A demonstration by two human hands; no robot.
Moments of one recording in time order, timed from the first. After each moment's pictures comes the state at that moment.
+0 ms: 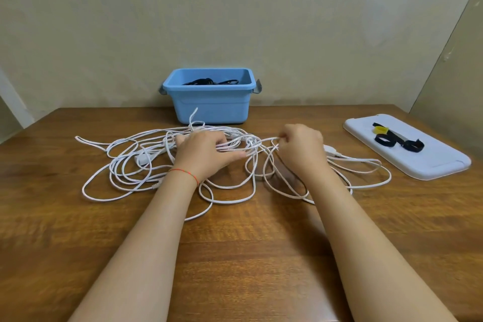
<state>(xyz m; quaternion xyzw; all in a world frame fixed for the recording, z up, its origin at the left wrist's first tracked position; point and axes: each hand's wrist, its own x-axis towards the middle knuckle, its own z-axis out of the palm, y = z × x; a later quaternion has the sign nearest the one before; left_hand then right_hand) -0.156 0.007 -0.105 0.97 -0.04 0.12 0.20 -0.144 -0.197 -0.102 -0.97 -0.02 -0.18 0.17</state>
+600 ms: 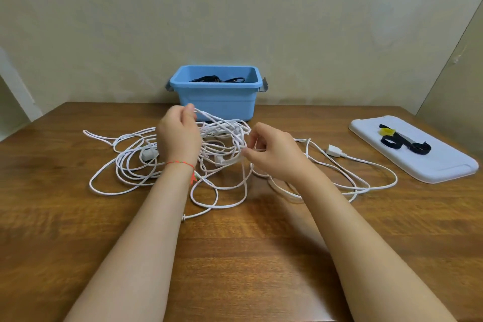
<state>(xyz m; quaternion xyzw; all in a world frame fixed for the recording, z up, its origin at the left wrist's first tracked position) -0.149 0.023 -0.102 0.81 0.15 0.35 0.45 -0.176 -0.159 -0.094 -0.91 -0.17 -0.07 0.38</state>
